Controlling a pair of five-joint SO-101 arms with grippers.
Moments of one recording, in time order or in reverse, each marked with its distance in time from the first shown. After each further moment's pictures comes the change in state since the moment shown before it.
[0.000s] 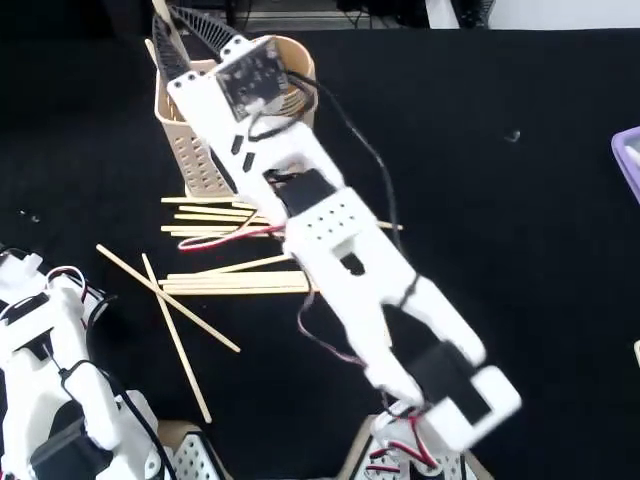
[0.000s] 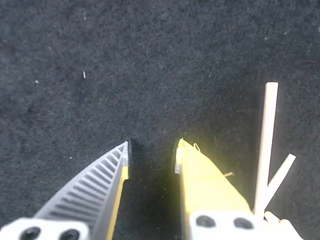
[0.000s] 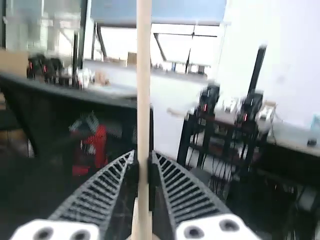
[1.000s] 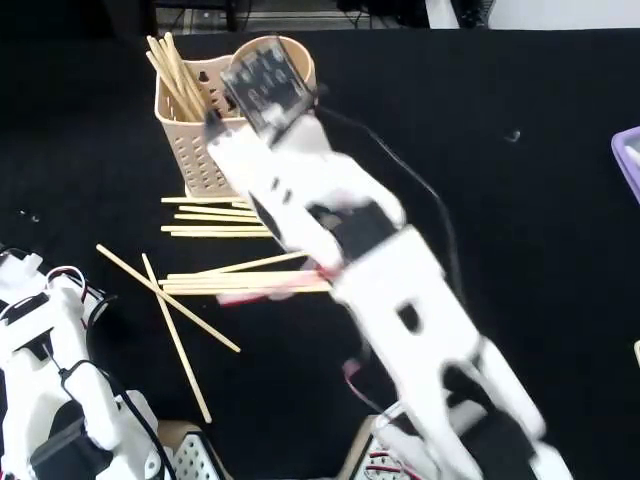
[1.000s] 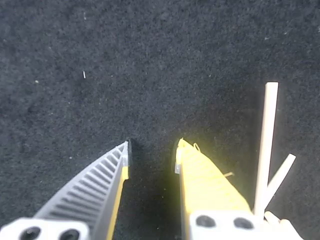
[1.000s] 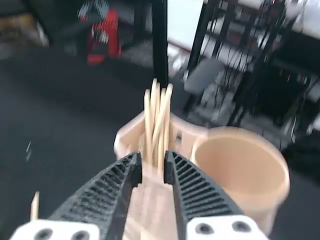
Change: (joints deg) left arm 0.0 0.0 0.0 0.0 0.0; right arm 0.7 -27.8 8.3 49.9 0.0
